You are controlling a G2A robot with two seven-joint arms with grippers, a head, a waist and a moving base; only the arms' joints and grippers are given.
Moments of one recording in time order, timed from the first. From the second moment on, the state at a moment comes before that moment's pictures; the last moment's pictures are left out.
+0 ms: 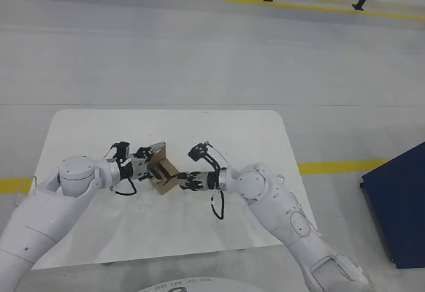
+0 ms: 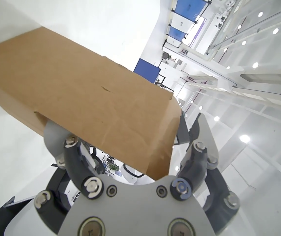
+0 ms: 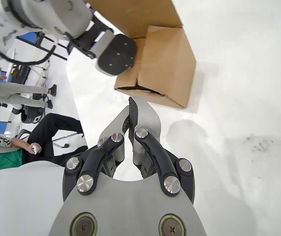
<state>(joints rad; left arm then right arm) 1.09 -1.13 -0.85 -1.30 -0.67 0.33 -0.68 -1.34 -1.13 1.08 -1.48 -0.46 -0.39 0.82</state>
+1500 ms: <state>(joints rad) 1.12 -1.10 -1.03 -1.41 -0.57 0.40 -0.50 -1.24 -1.17 0.95 -1.44 -0.51 -0.11 0.77</state>
